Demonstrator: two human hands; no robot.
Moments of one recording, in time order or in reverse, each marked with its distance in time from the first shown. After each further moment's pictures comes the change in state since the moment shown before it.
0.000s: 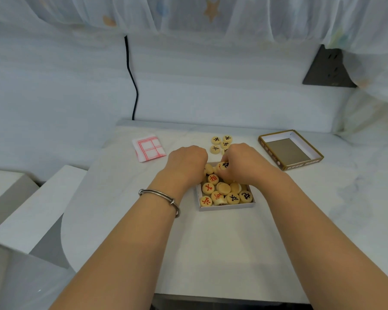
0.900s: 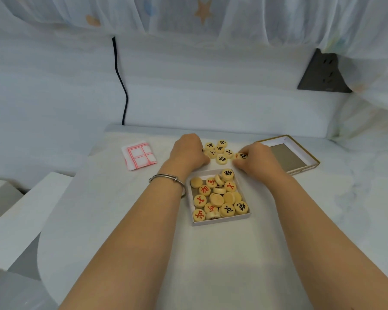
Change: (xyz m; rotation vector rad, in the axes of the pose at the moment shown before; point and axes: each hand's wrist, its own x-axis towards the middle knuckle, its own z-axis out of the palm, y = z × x) left_hand 0.069 -0.001 0.012 -0.482 0.043 -0.224; right_hand 0.024 0.057 0.003 0.269 0.185 0.196
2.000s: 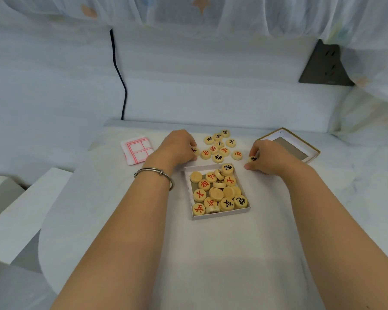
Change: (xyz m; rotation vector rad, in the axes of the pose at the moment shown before) left_hand -0.002 -0.024 -0.012 0.023 -0.043 0.090; right_hand -0.005 0.013 -0.025 -0.164 -0.208 0.073
